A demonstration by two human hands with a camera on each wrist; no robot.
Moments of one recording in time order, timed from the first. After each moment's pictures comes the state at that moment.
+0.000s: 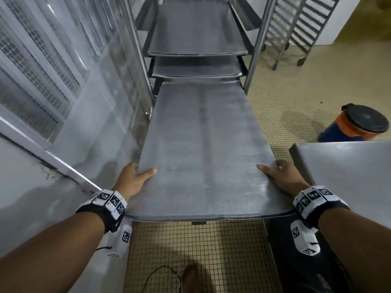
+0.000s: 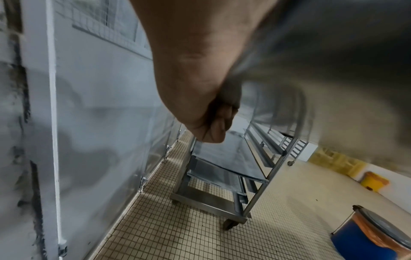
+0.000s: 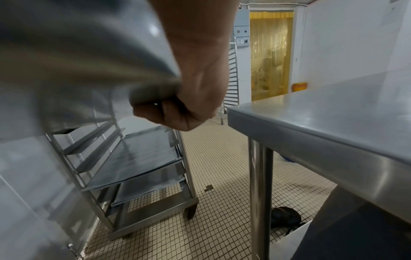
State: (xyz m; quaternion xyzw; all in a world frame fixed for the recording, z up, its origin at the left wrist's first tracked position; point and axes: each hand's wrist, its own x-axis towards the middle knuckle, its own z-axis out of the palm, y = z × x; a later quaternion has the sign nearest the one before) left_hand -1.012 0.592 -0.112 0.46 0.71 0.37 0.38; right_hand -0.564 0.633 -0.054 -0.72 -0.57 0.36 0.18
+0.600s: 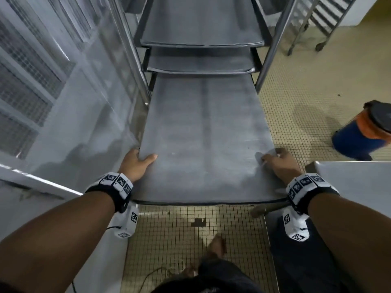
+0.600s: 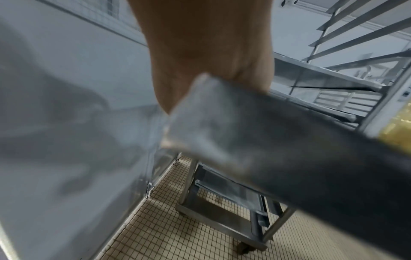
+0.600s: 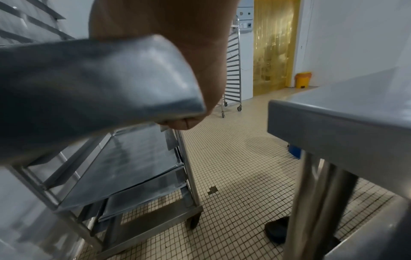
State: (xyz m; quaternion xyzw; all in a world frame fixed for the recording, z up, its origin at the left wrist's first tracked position) left_hand -1.019 0.727 -0.139 0.46 0.75 0.32 0.35; right_hand -0.581 0.774 -0.085 -0.76 -0.49 0.39 0.18
